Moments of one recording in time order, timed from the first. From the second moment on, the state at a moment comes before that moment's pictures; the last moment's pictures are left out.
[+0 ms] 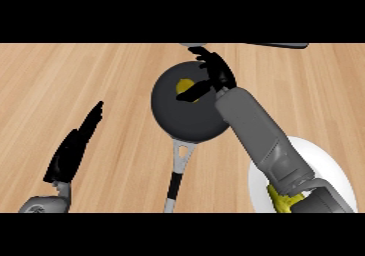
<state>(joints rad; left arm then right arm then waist) -0.06 0.17 -0.05 -1.56 -0.22 -0.05 0.14 -1.09 0.00 0.11 -0.41 0.26 -0.26 0.07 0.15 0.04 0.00</state>
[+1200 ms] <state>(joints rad) 0.04 0.19 0.02 -1.59 -0.21 -0.03 0.13 -0.98 -0.22 -0.18 -0.33 -0.02 -0.38 -0.38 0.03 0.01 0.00</state>
